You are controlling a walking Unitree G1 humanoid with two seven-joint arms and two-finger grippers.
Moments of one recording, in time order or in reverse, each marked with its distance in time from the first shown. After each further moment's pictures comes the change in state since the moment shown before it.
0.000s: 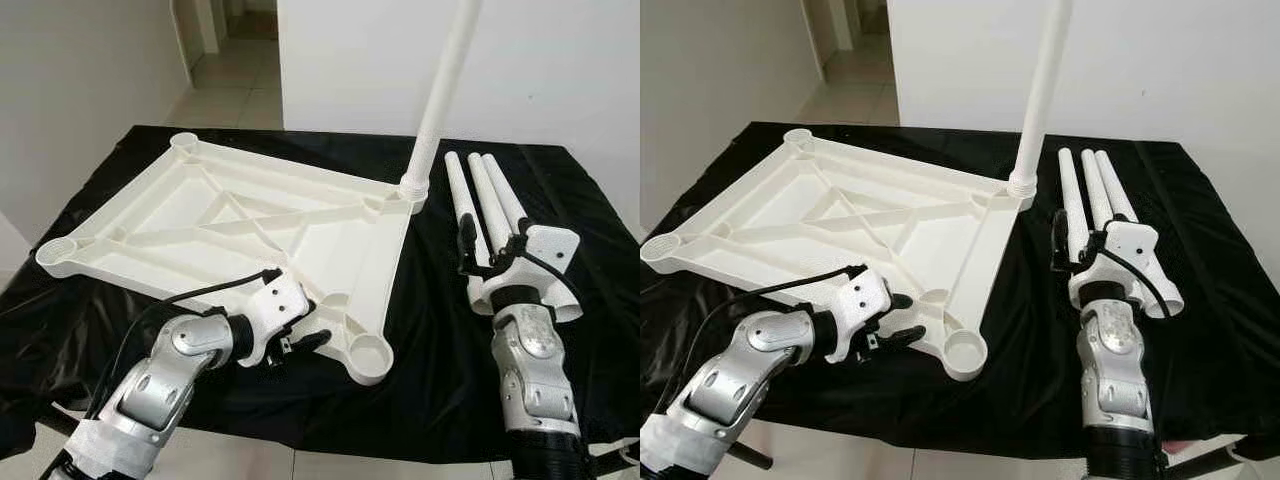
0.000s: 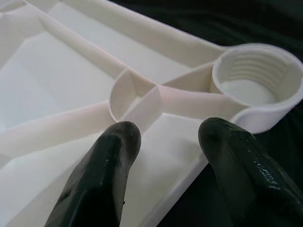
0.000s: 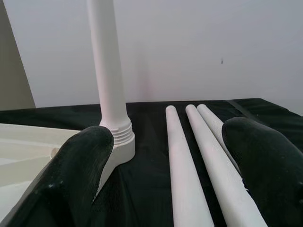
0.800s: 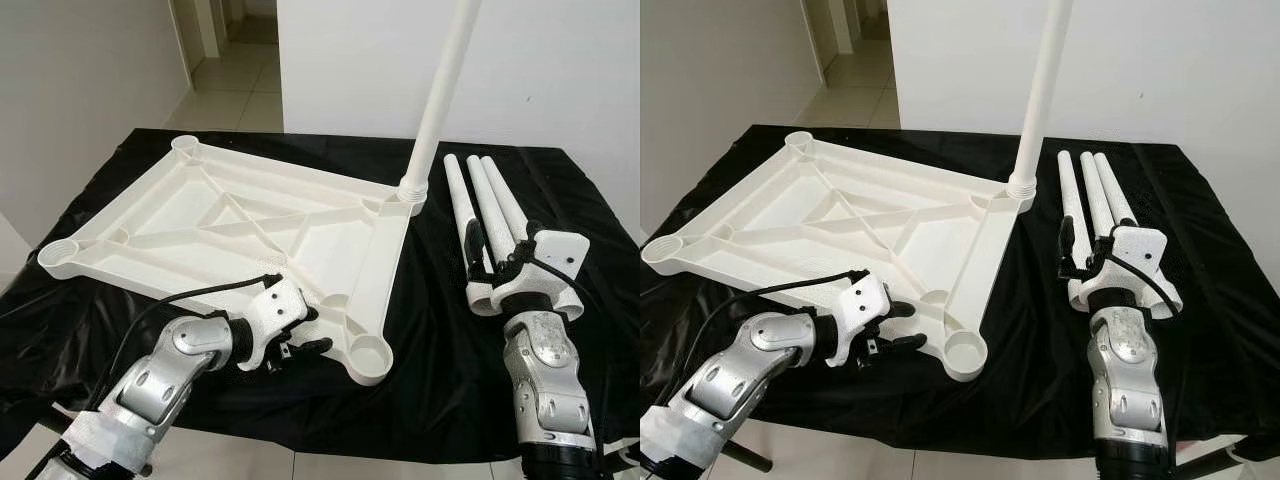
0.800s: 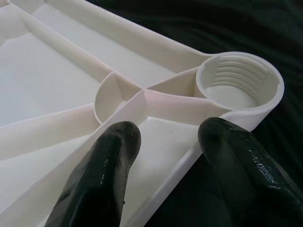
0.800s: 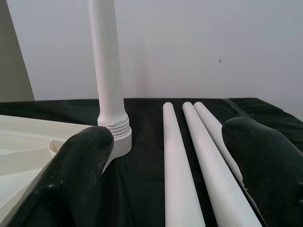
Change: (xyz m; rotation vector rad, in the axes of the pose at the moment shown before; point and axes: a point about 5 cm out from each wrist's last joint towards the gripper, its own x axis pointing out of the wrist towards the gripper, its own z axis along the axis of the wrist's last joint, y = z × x) left arm 0.001 -0.001 -0.002 -0.055 -0.036 -0.057; right arm -0.007 -0.004 0.002 -0.027 0.030 0.004
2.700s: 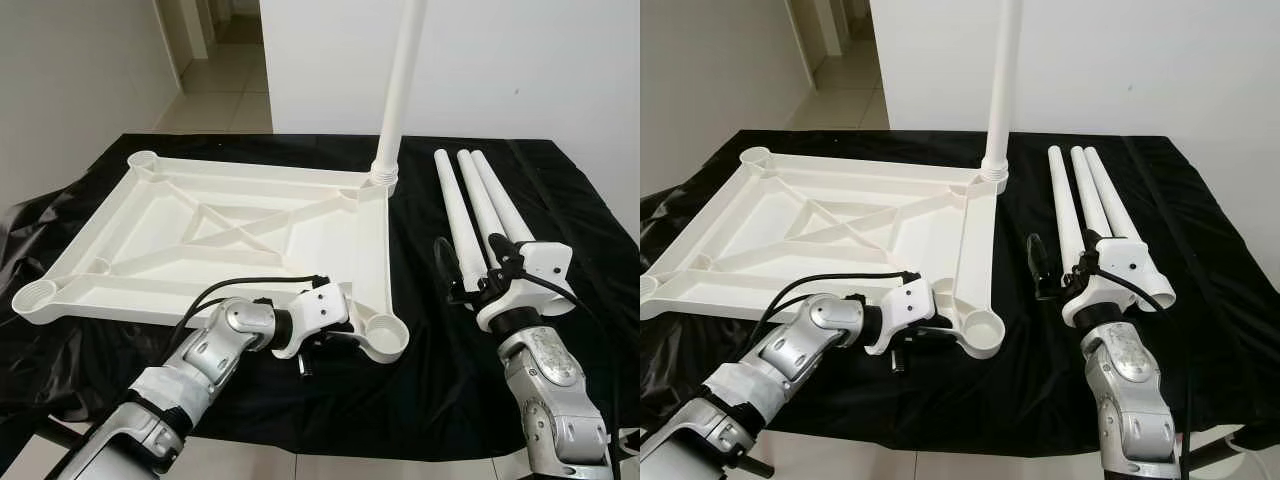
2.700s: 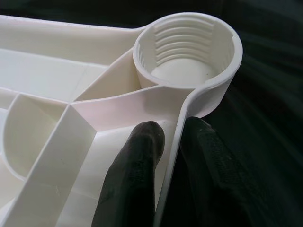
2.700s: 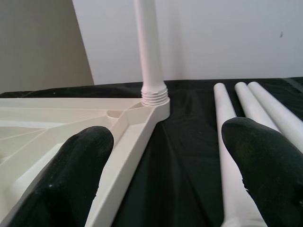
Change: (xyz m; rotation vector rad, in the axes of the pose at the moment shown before) left arm 0.062 0.004 0.002 0.106 0.021 -0.195; right arm -0.023 0.021 0.011 0.110 0.063 0.237
